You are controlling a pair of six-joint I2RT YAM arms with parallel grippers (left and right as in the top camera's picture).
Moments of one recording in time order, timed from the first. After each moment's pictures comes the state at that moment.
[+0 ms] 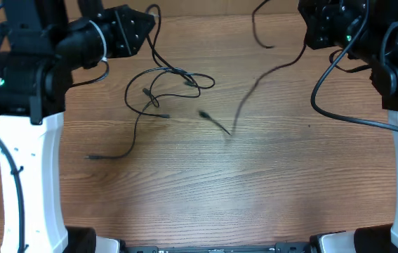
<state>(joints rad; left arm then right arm) -0.10 1.61 2.17 -1.11 0.61 -0.39 0.13 1.57 2.11 -1.04 -0.26 0.12</state>
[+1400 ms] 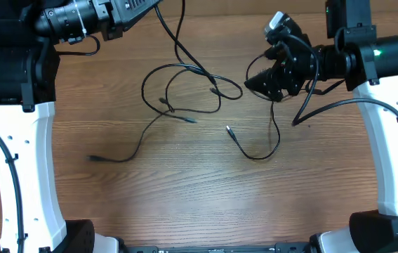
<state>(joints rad) -0.01 1.63 2.17 -0.68 1.16 -1.00 0.14 1.66 1.87 -1.22 -0.71 -0.64</state>
